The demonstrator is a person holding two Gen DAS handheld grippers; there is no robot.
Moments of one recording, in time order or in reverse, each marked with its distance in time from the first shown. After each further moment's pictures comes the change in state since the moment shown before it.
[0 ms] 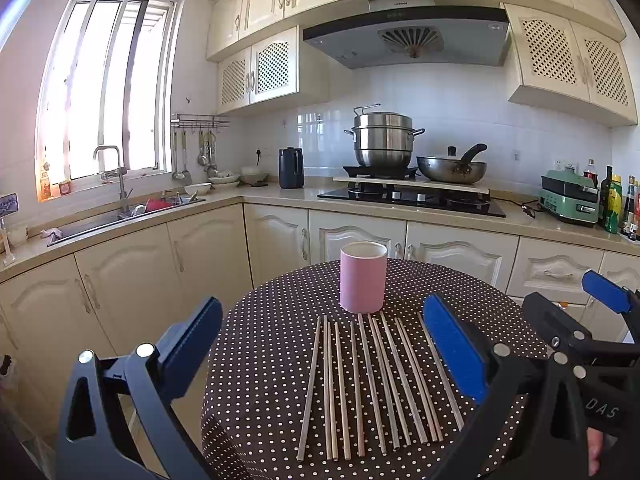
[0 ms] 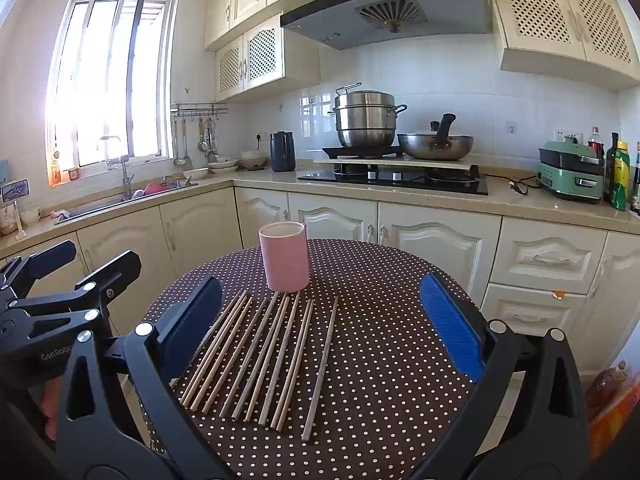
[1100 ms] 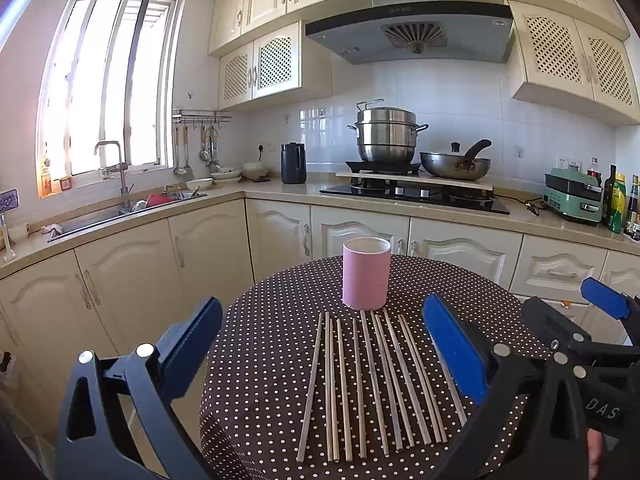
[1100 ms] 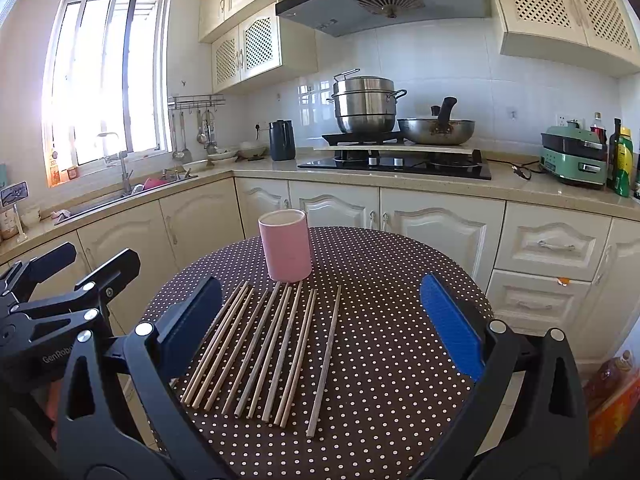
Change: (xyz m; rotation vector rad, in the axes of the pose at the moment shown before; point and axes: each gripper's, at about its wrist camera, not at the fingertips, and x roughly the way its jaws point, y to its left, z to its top) left arm 0.009 0.001 -0.002 -0.003 0.015 0.011; right arm 0.008 0.000 0.002 0.025 0.048 0.006
